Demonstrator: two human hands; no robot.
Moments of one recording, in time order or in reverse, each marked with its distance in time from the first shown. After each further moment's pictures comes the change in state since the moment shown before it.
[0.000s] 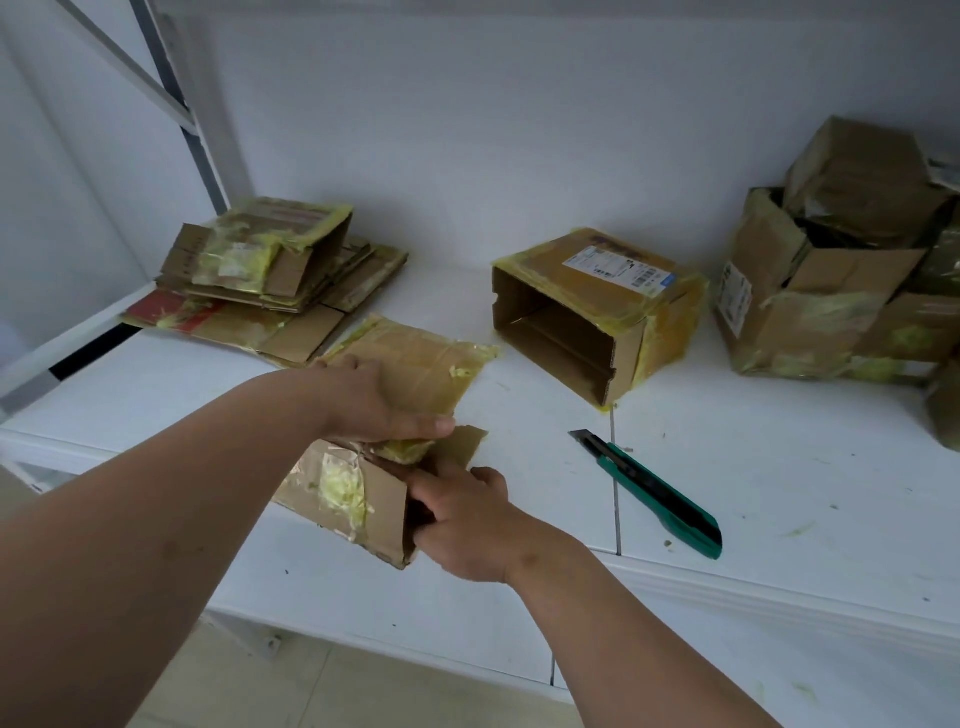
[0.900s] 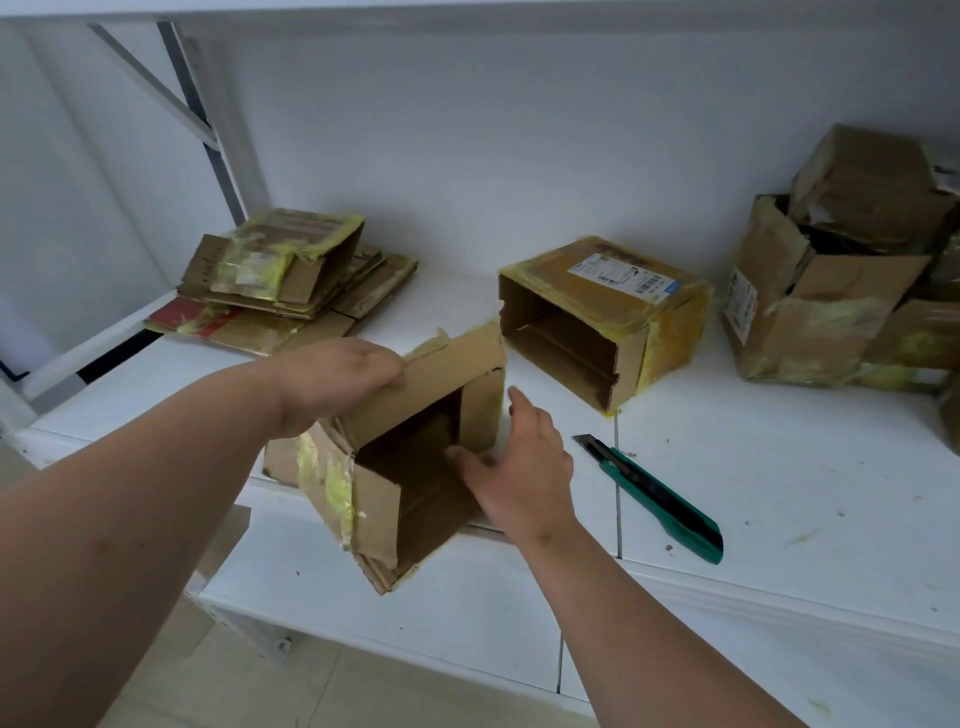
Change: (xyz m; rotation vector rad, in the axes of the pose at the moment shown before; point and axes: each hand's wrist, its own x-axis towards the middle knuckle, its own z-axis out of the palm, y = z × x) left_hand -0.039 -0.006 -0.018 -0.631 0.141 0.189; right_hand 0.014 0.032 -0.011 0.143 0.690 0.261
